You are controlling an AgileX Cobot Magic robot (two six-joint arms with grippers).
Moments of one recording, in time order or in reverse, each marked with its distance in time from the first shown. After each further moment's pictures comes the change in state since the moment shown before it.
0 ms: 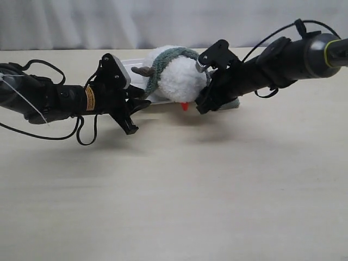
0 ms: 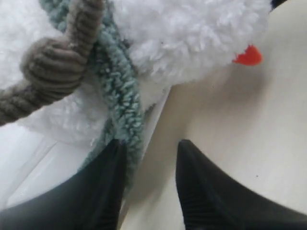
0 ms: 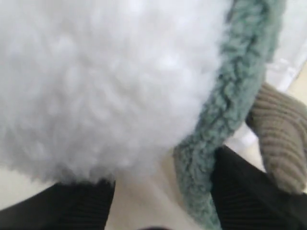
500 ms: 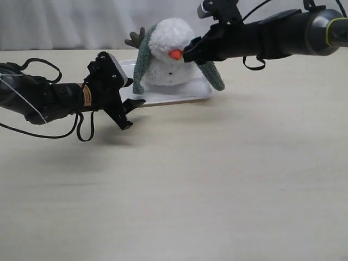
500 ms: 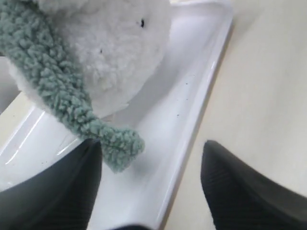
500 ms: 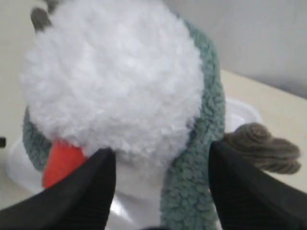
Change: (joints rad) left arm 0.010 0.002 0.000 -0.164 0.044 0.212; right arm 0.001 0.002 -0.184 0.419 -0.032 -0.098
